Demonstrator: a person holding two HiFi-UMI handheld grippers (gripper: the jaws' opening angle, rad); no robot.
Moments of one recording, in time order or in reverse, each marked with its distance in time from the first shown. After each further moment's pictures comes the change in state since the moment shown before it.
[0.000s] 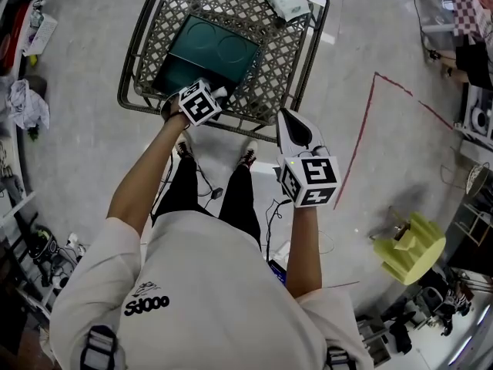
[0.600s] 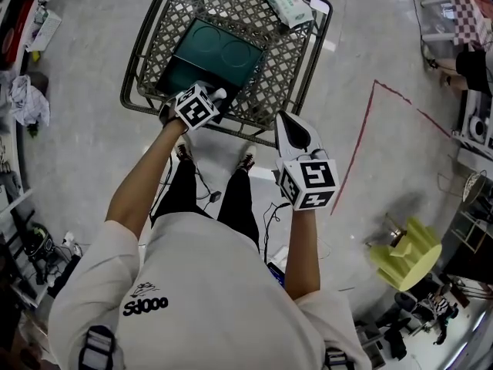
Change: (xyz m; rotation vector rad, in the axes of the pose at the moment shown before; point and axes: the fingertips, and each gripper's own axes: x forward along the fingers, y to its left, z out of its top) left arm -0.012 0.010 -0.004 -0.048 -0.051 0.046; right arm 0.003 0.010 0.010 -0.026 -0.018 0.030
